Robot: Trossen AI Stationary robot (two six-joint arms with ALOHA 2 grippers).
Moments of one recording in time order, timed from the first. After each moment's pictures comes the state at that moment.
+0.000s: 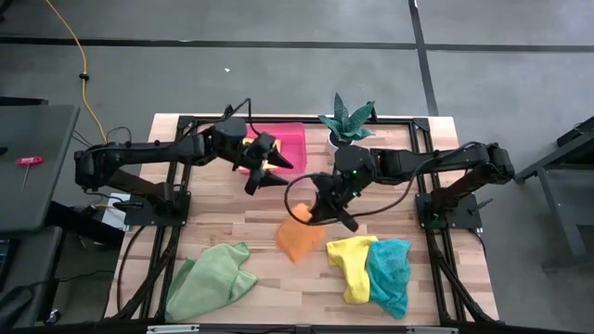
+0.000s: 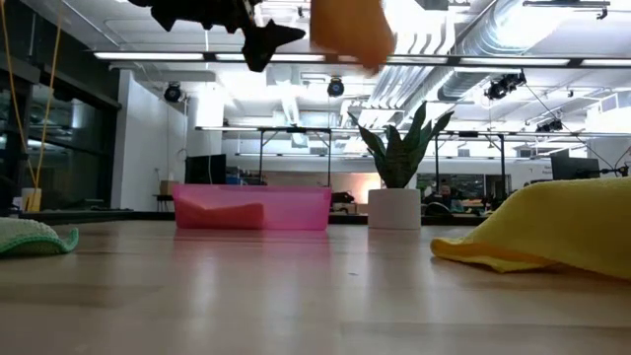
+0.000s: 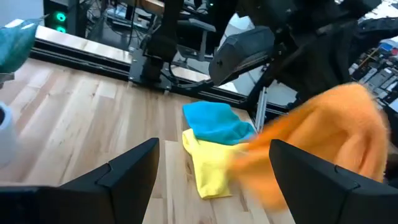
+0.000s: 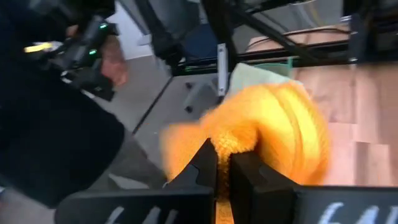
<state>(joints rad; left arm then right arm) 0.39 1.27 0.94 0.02 0.55 -0.22 0.05 1.48 1.32 -0.25 -0.58 0.20</state>
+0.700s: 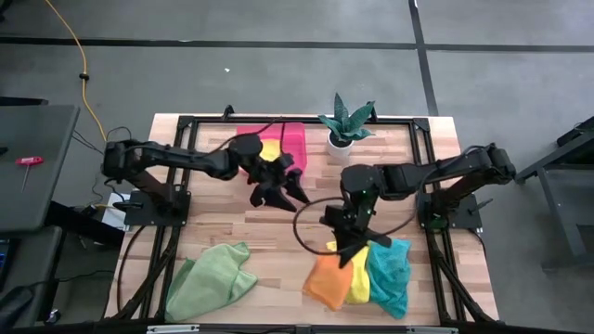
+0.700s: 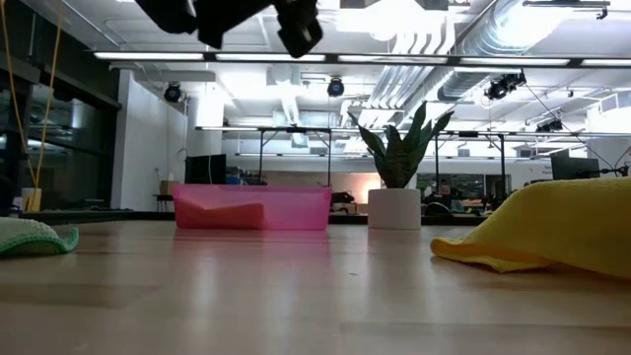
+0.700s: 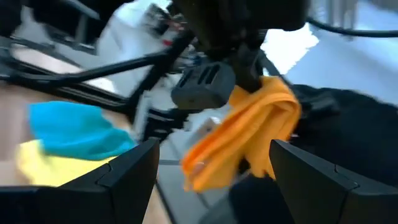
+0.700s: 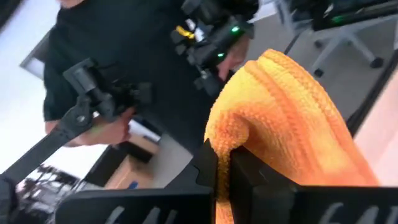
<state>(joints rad) 0.28 1.54 0.94 0.63 0.87 -0.73 0.20 1.48 1.32 -0.15 -0.99 0.51</state>
